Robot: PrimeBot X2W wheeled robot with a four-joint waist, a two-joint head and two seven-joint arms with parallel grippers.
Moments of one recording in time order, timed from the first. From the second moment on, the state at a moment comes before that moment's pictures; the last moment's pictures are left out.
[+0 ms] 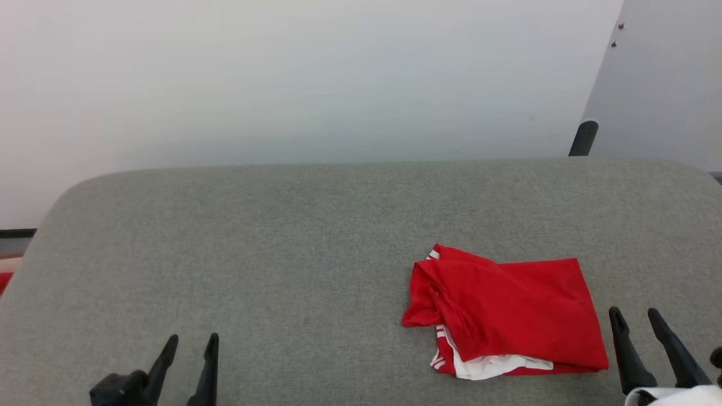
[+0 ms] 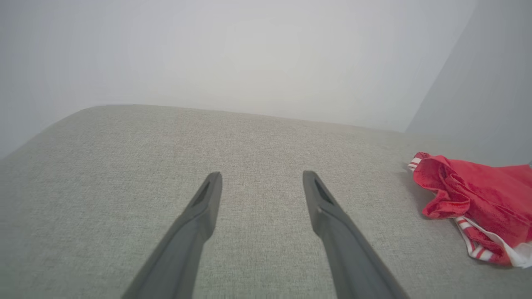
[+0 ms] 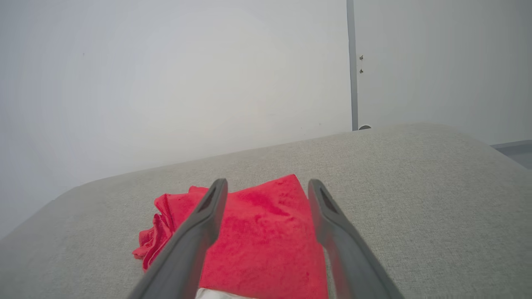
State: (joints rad) left arm 0.02 0.26 -0.06 0.31 -0.43 -0.13 -0.26; right arm 0.05 -0.26 0.04 0.13 0.53 0.13 -0.16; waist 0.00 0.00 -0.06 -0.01
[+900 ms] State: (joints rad) left arm 0.19 0.26 -0.06 0.09 -0.36 -0.09 -0.23; right arm 0.17 -0.23 -0.04 -0.03 0.45 0.13 -0.10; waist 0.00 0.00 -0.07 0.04
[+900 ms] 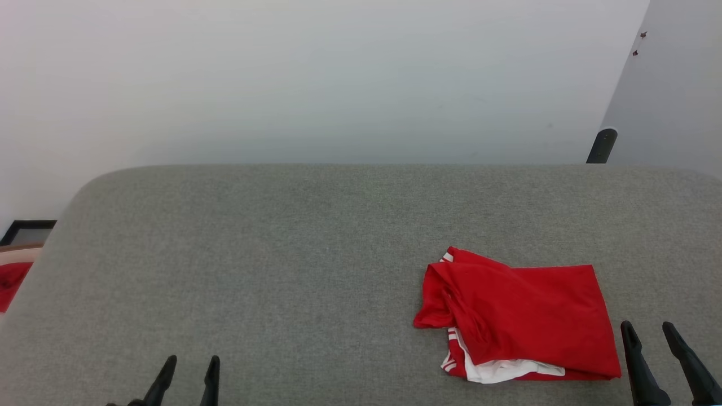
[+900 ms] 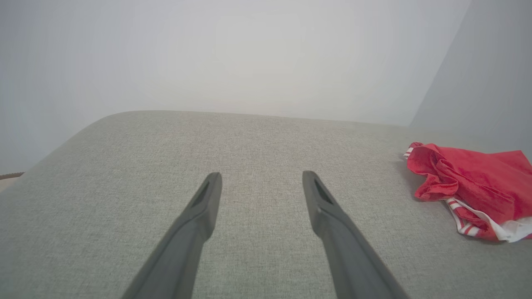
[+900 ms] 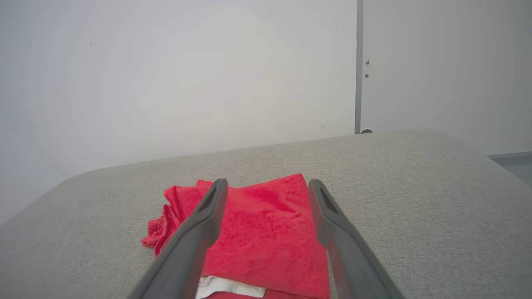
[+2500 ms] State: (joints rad) left arm -0.06 0.28 -0.11 0.15 -0.43 -0.13 -0.26; right arm -0.31 -0.33 -0.11 0.16 0.39 0.13 1.00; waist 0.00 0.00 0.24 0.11
